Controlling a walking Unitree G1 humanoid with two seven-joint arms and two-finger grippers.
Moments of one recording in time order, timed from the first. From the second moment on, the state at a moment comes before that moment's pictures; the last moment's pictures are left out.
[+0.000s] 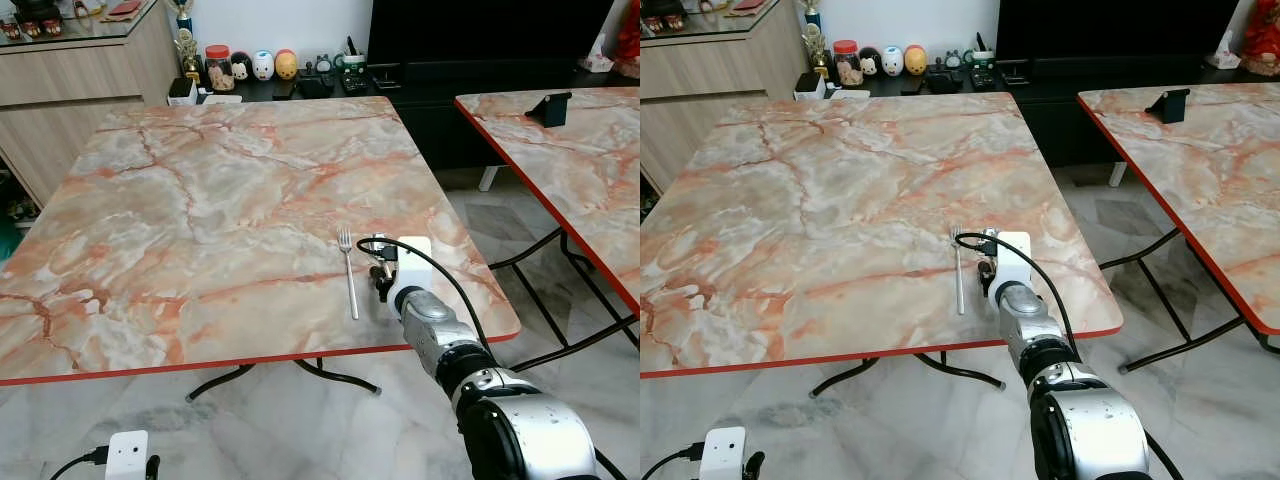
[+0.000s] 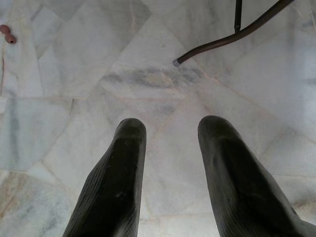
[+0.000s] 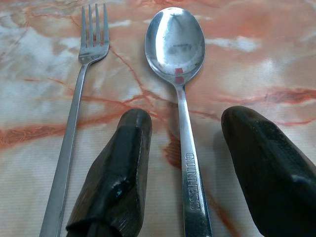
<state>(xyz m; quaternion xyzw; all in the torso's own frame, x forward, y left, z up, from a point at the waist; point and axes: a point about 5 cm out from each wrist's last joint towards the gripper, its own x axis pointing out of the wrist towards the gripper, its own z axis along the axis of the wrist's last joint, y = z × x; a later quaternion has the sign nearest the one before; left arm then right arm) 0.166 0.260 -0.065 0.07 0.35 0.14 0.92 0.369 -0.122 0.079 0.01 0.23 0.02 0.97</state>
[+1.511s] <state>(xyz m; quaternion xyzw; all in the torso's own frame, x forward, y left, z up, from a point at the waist) 0.157 0.256 -0.070 0.08 0.36 0.13 0.92 0.366 -0.117 0.074 0.01 0.25 0.04 0.97</state>
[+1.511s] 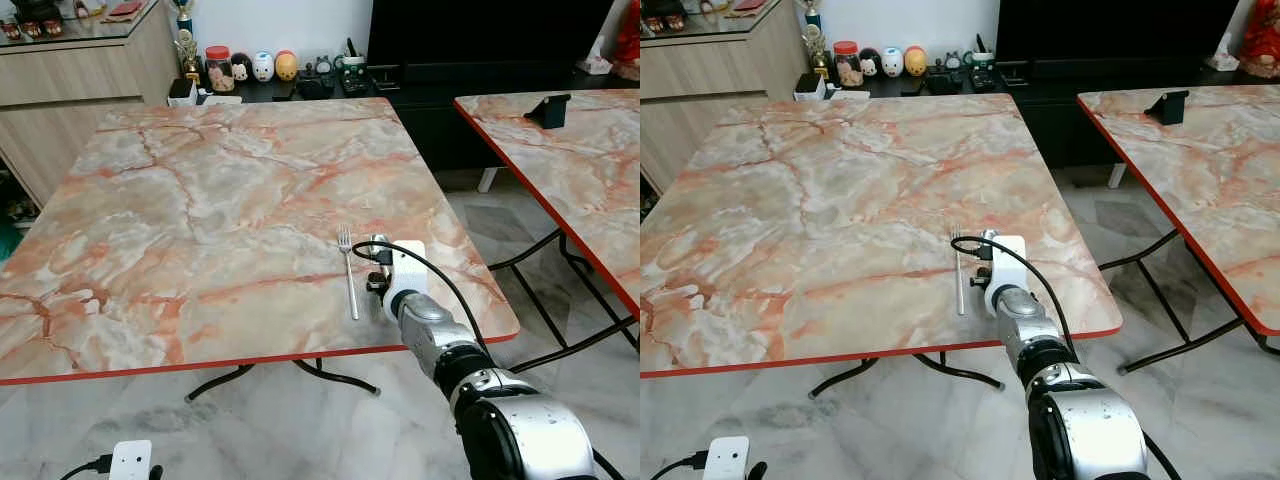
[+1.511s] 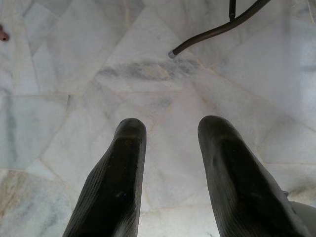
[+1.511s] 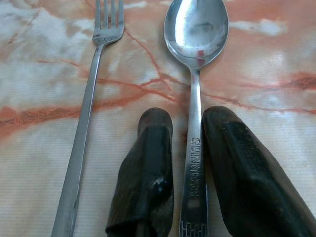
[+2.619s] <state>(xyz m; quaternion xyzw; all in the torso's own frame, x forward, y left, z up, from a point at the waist) 0.166 0.254 -0.067 0.07 0.35 0.12 0.92 0.373 -0.134 0.096 0.02 0.14 0.00 0.99</state>
